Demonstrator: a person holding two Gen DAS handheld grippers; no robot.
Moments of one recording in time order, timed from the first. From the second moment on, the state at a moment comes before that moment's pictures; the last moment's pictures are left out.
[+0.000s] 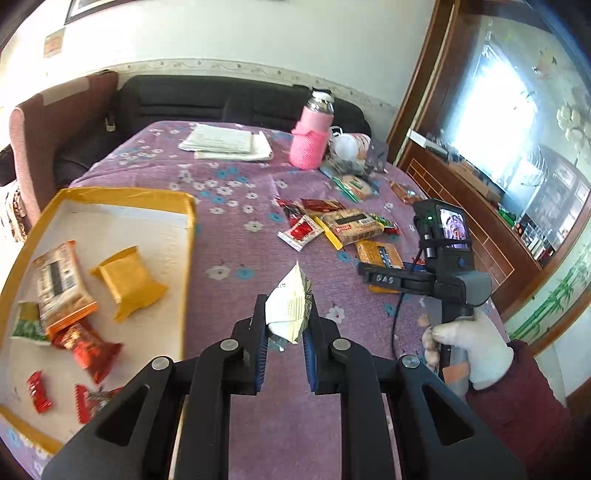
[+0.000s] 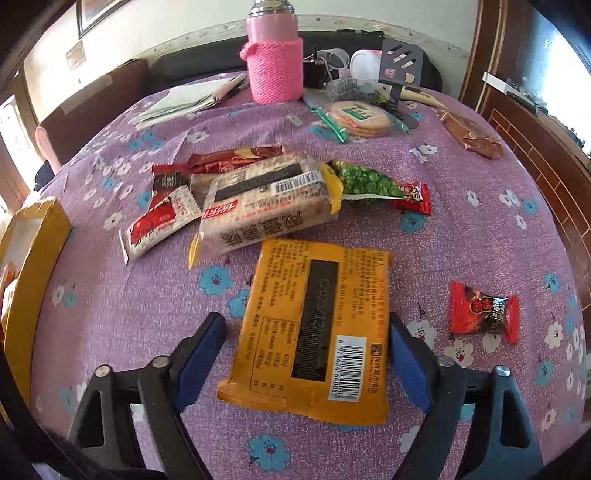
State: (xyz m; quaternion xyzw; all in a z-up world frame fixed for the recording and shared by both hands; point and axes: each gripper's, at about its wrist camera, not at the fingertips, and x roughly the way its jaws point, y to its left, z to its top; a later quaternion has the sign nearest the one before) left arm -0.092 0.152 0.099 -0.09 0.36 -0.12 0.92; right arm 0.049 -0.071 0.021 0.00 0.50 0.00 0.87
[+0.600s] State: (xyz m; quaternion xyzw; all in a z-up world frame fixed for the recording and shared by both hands) left arm -0.131 0.272 0.091 -0.17 0.34 0.00 0.92; right arm -0.047 -0.078 0.071 0.15 0.48 0.17 0.85
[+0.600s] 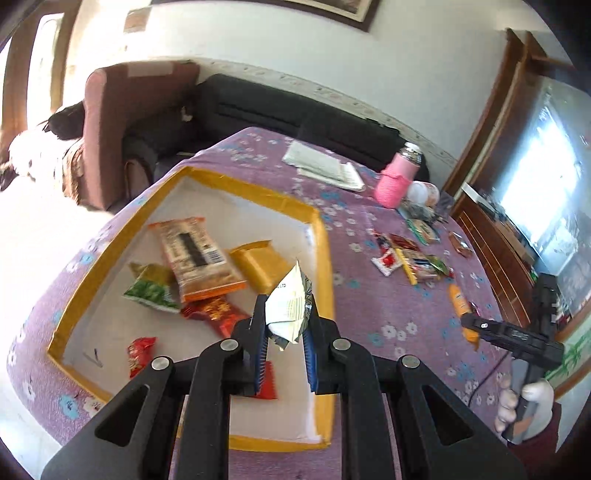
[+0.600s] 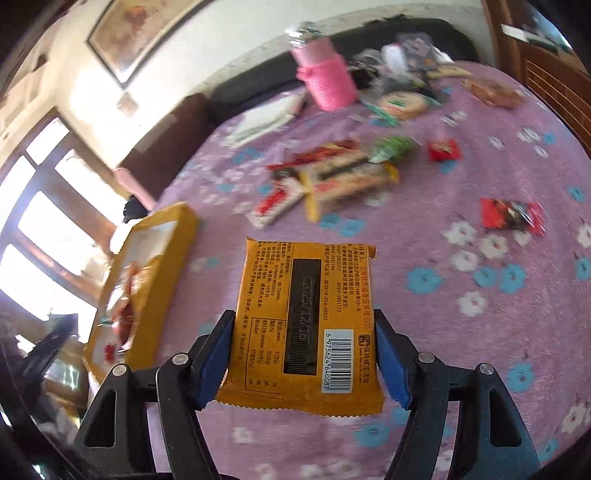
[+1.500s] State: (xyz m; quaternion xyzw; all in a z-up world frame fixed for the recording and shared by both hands) left arm -0.138 0.335 0.063 -0.21 0.37 0.06 0.90; right arm -0.008 0.223 0.050 -0.02 0.53 0.32 0.79
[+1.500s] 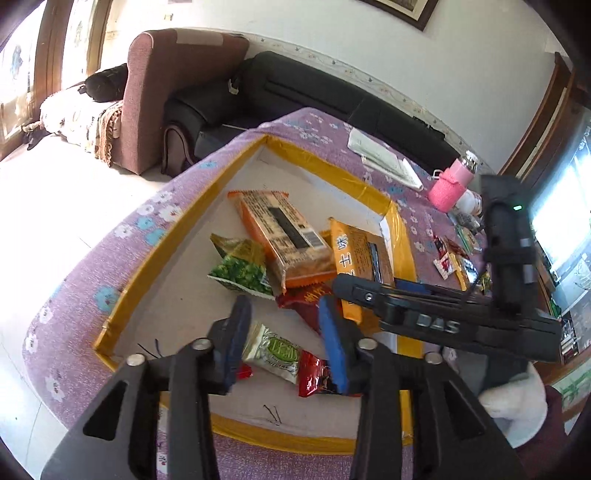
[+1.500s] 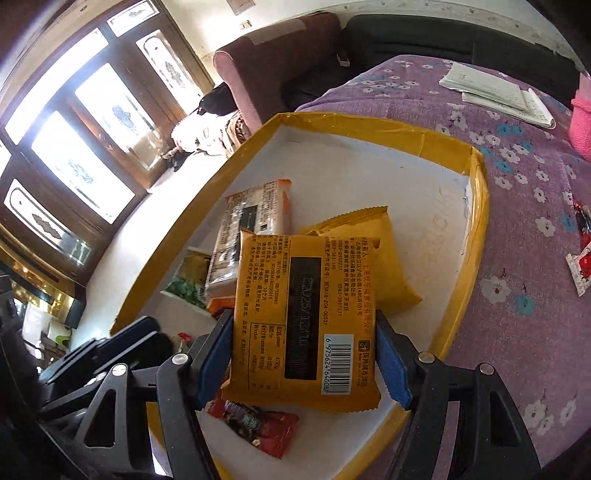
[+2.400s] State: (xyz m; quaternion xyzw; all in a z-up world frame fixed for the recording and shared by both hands) left arm -0.150 0.250 0.111 -0.03 0.33 0.16 0.93; right arm -0.052 0.083 0.107 0.11 0.42 0.28 0.86
